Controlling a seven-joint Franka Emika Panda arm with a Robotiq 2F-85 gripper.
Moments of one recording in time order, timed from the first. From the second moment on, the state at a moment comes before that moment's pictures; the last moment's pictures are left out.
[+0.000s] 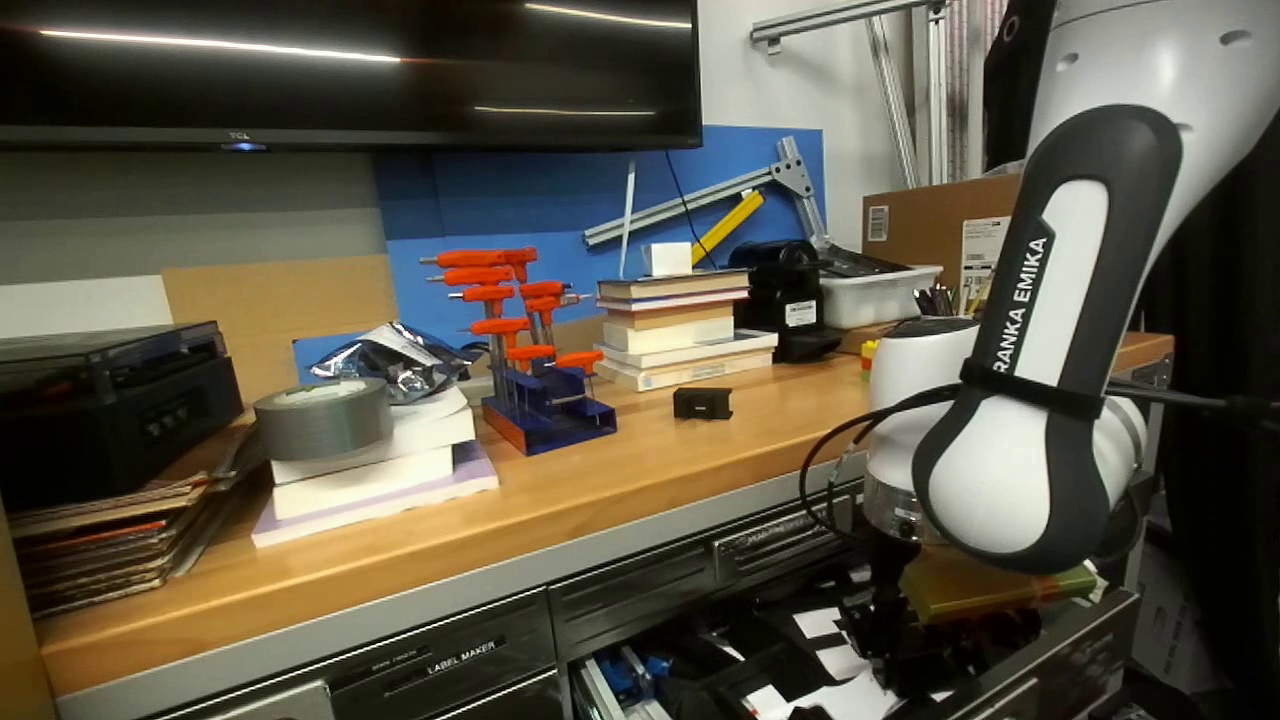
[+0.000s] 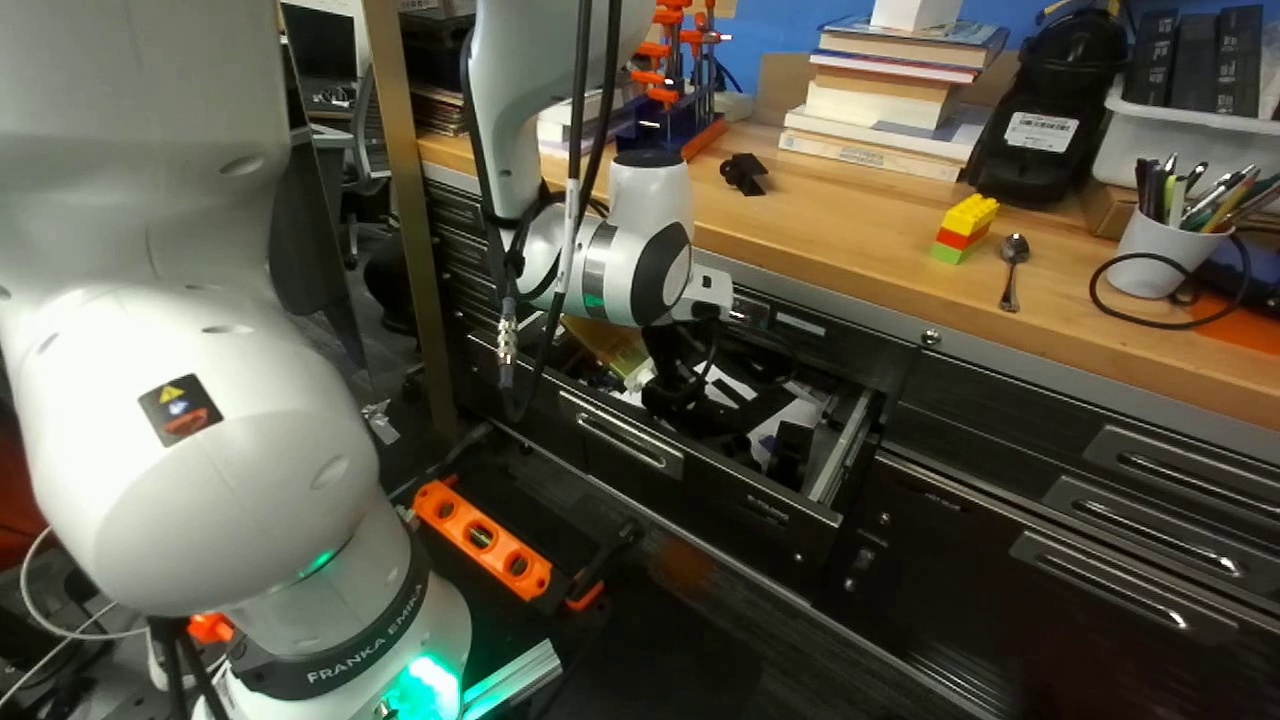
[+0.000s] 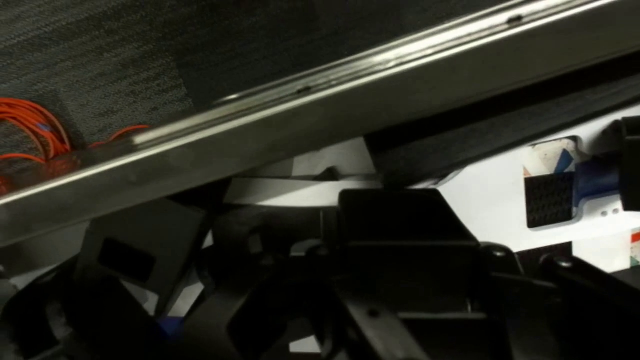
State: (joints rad) arm -0.10 0.30 0.04 -2.68 -0.37 3.03 0.54
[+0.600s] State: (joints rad) arm -0.03 0.33 -0.04 -2.68 -0.17 2.95 0.29
